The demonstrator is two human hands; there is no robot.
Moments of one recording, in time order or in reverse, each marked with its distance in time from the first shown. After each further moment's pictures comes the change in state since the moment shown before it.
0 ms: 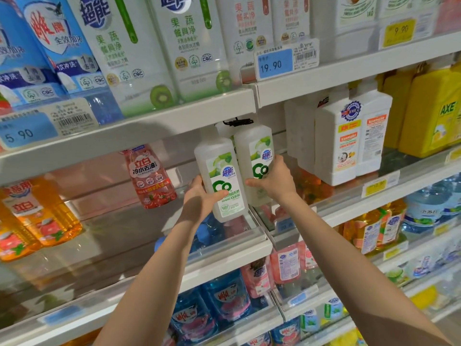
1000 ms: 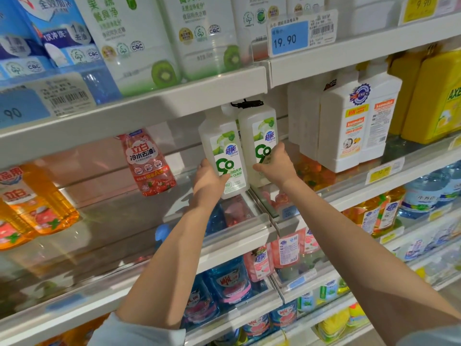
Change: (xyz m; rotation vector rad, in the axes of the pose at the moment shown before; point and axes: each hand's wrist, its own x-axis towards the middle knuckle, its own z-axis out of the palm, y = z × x) left_hand 0.028 -0.007 0.022 0.259 0.078 -0.019; right_hand 0.002 -0.008 0.005 -0.093 -0.065 0.110
